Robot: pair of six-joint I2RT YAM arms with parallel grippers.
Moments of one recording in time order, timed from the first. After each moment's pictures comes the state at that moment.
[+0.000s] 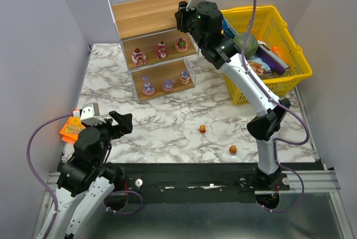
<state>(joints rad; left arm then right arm) -0.47 0.23 0.68 -0.68 -0.35 -0.55 0.70 2.04 2.39 -0.32 0.33 0.05</state>
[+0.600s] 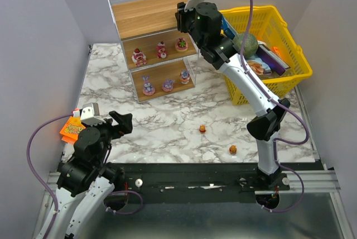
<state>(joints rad) -0.47 0.23 0.68 -0.68 -0.35 -0.55 0.70 2.04 2.37 -0.29 0.33 -0.04</state>
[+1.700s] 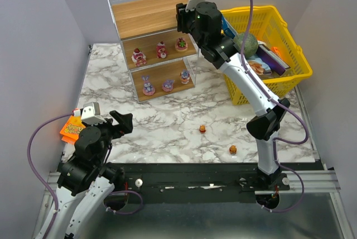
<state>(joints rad) -0.47 0.24 0.68 -0.68 -0.35 -0.55 0.70 2.05 2.39 -0.33 0.35 -0.04</state>
